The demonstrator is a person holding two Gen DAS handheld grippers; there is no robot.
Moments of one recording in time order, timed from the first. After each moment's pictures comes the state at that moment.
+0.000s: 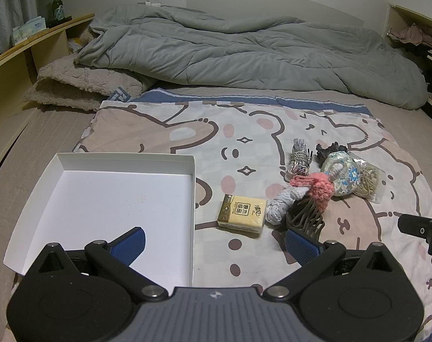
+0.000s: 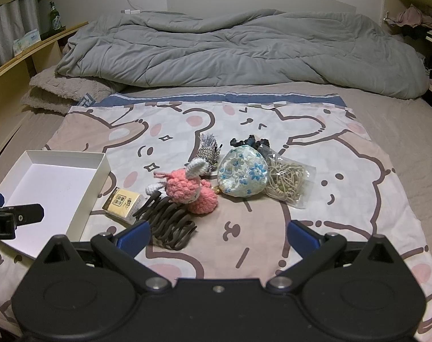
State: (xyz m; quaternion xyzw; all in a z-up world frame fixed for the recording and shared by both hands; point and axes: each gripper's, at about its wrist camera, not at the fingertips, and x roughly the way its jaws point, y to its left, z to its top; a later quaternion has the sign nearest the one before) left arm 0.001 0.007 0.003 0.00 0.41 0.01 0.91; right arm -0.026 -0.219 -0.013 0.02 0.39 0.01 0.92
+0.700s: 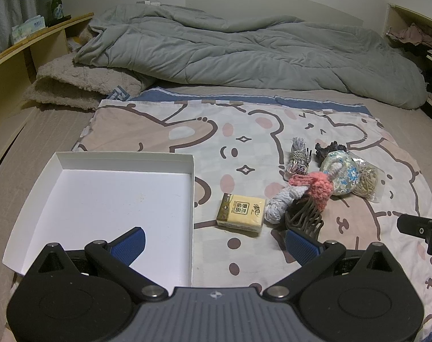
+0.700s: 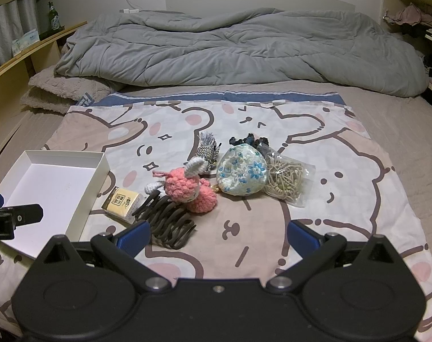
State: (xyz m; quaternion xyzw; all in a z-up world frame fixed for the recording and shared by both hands) left arm 0.002 0.004 0.001 0.00 0.41 0.01 0.91; right arm -0.025 -0.221 -0.013 0.03 0.40 0.01 0.92
